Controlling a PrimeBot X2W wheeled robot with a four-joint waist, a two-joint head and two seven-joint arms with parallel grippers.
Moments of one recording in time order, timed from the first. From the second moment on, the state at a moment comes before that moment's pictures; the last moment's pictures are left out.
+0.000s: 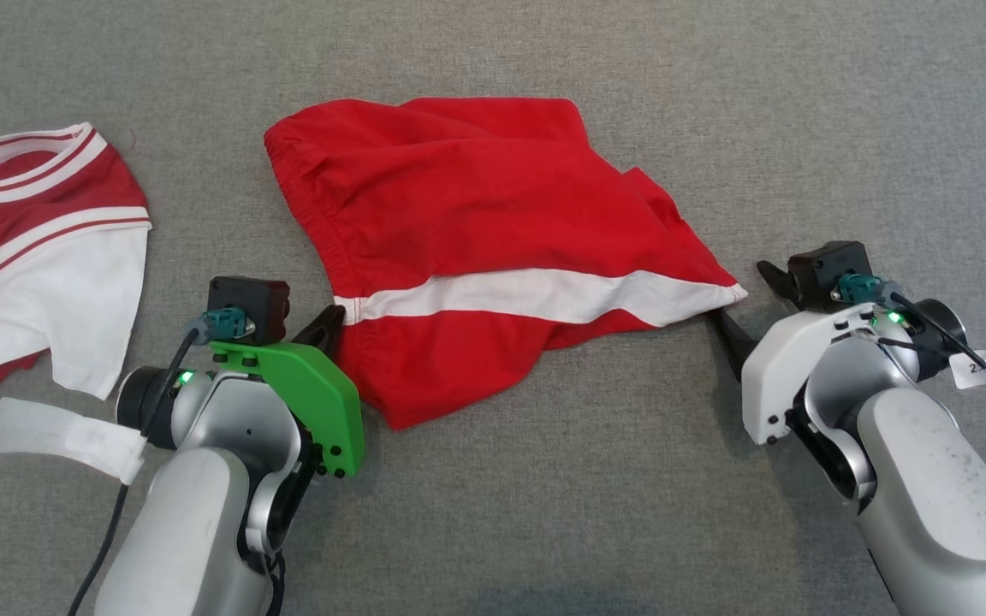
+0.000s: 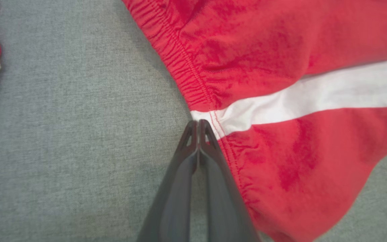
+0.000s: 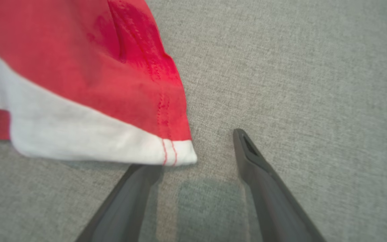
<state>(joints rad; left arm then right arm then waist) -0.36 0.18 -0.33 0.12 -0.38 0.02 0.45 -0.41 -0.24 0.27 0.28 0.22 0.13 0.30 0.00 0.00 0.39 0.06</state>
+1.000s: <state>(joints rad) -0.36 0.17 -0.33 0.11 -0.41 0.02 0.35 -0.33 -0.16 0.23 0.20 0.12 0.13 0.25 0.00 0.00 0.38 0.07</state>
